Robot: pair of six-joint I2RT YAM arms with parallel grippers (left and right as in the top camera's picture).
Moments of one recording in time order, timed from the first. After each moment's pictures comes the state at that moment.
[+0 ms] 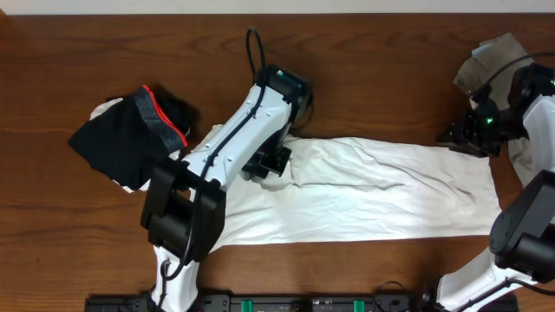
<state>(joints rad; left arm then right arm) -0.58 2.05 1.76 -1.70 -0.07 -0.25 -0.37 1.86 1.46 -1.19 -0.43 -0.03</state>
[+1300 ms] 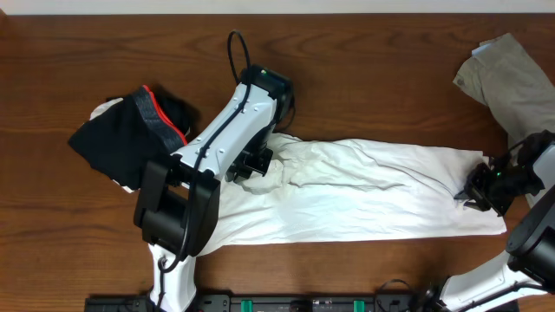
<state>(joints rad) -0.51 2.05 1.69 -1.70 -0.14 -0.25 -0.61 1.86 1.08 -0.99 -0.27 0.17</state>
